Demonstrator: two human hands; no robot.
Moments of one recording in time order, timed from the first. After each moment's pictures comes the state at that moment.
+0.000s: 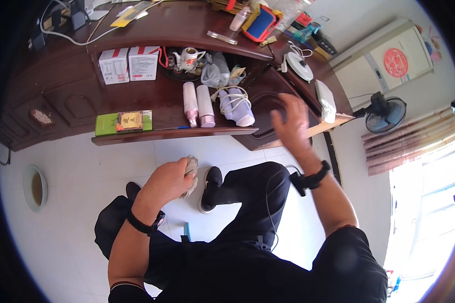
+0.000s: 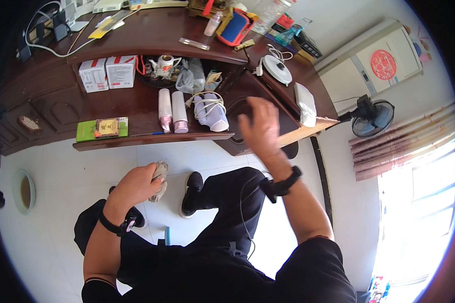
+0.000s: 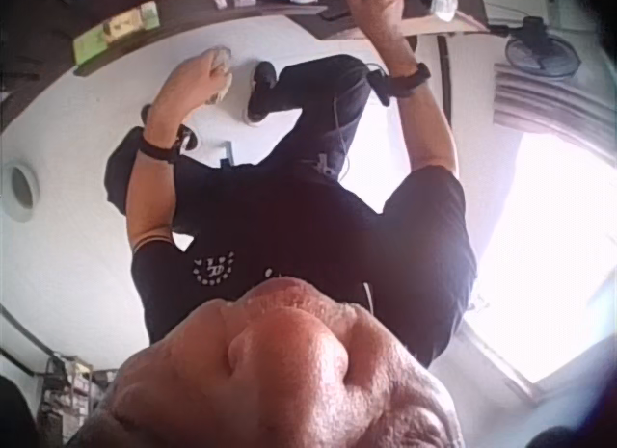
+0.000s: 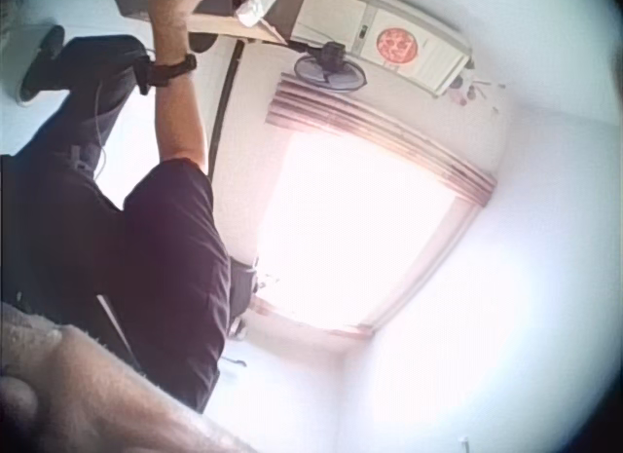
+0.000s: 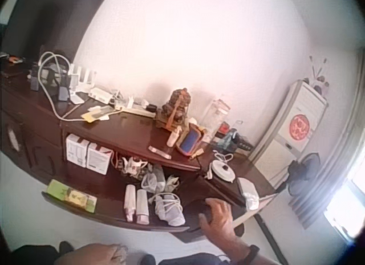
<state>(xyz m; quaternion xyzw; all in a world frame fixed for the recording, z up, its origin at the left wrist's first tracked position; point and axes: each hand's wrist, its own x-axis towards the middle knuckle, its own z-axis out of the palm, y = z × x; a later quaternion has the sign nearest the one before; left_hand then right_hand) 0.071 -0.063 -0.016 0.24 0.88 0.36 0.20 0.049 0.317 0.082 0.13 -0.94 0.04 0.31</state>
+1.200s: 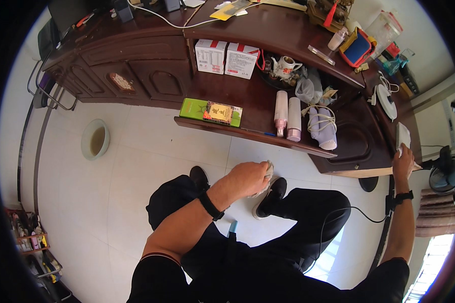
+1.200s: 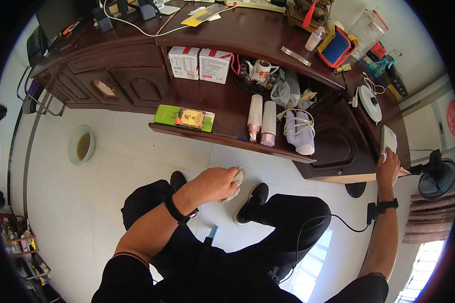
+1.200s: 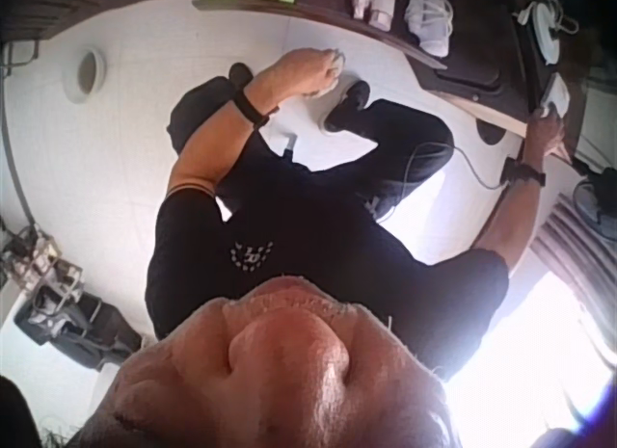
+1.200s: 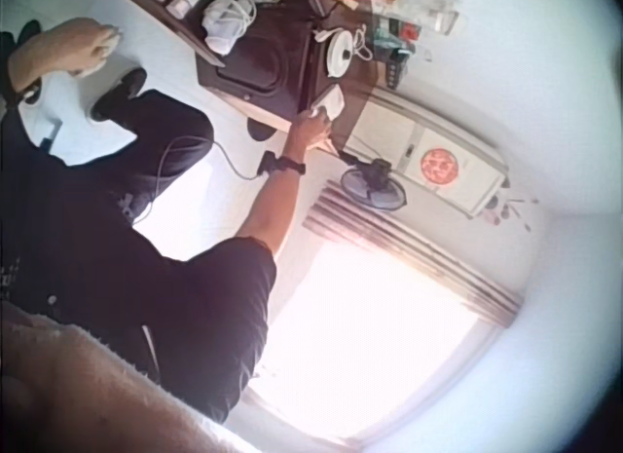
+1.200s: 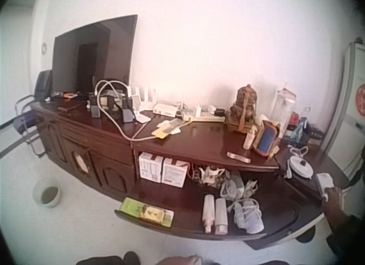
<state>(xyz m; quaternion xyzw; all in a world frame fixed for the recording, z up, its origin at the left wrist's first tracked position) 0.066 -0.047 -0.065 0.27 0.89 0.33 0.18 0.030 0.582 0.081 -0.11 -0.95 -0.22 0.21</state>
